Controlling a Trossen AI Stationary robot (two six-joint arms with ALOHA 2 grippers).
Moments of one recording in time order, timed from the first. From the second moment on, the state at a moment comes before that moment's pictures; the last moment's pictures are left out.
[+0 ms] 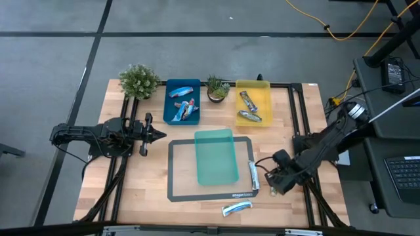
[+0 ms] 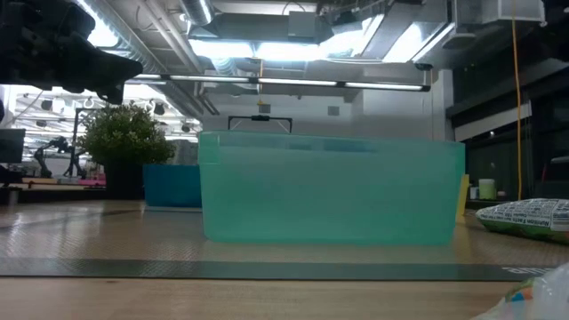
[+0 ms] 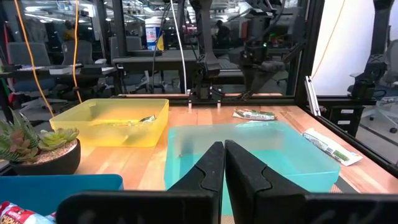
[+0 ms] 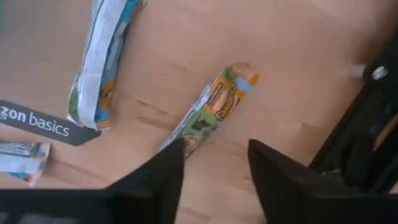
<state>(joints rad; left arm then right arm) 0.00 0.01 0.01 0.02 -0.01 -0.01 0.76 1.40 0.99 -1.16 0.03 1.91</state>
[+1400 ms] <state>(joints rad) 0.00 0.01 0.01 0.02 -0.01 -0.01 0.77 1.41 0.62 -0.66 0.00 2.09</state>
